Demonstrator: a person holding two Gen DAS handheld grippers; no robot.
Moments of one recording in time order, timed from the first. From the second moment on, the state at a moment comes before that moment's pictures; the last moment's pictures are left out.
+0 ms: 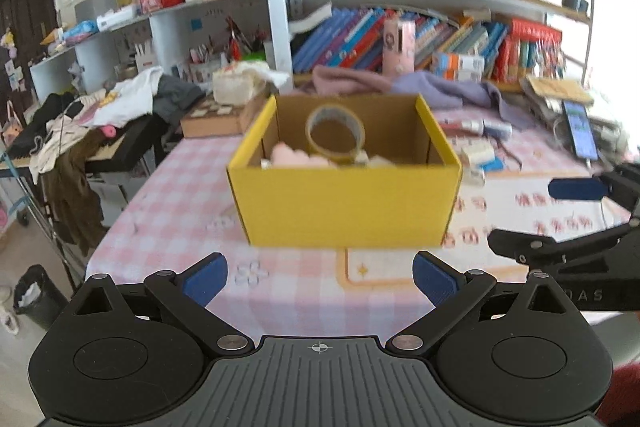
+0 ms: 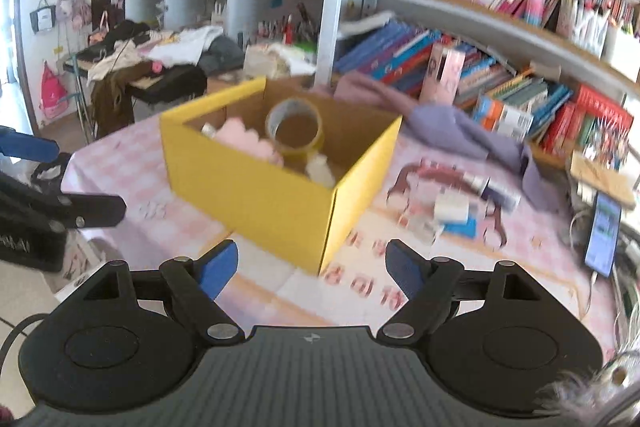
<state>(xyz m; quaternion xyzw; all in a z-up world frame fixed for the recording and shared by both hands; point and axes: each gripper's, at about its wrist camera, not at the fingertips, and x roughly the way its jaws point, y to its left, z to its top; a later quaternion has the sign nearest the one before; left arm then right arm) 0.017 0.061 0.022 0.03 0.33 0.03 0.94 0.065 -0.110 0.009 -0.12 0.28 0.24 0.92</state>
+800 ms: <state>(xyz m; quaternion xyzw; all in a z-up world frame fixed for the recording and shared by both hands) -0.008 0.051 -0.004 0.00 0.36 0.00 0.93 0.034 -0.109 -0.003 -0.16 0.32 0.23 0.90</state>
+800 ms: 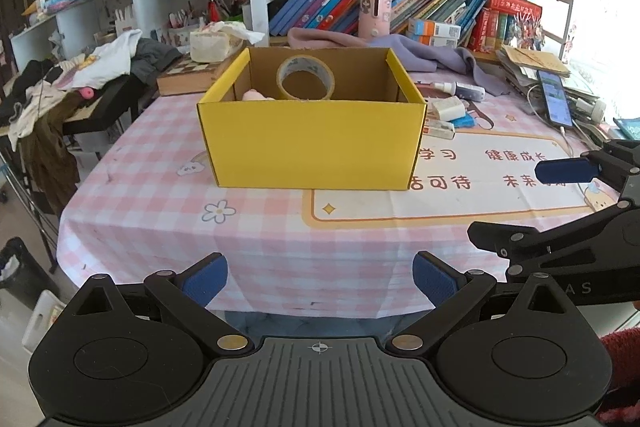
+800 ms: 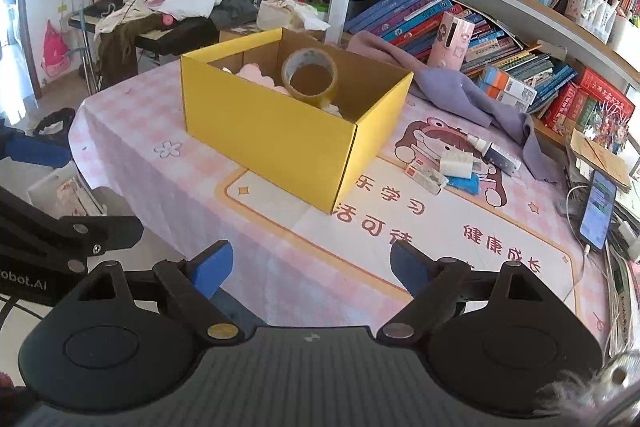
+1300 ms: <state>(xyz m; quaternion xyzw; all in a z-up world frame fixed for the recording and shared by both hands) 0.003 0.042 -0.013 0.01 0.38 -0.01 0.92 0.041 -0.119 -0.010 -0.15 0.33 0.21 0.91</state>
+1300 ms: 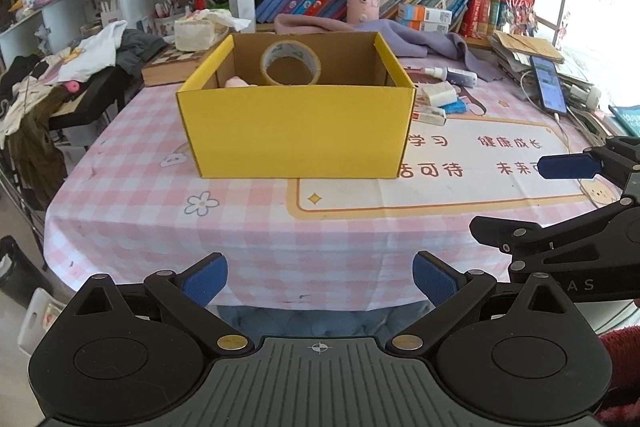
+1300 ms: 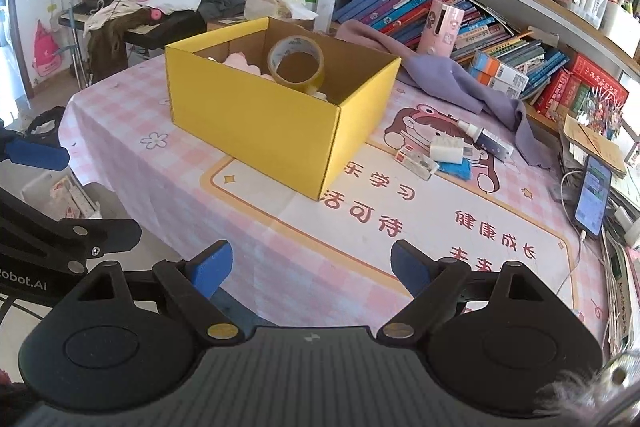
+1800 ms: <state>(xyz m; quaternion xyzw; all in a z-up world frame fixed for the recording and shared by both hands) 0.039 0.003 -0.022 0.02 0.40 -0.07 0.91 0.063 -0.160 -0.017 -0.14 0.36 0.17 0.91</state>
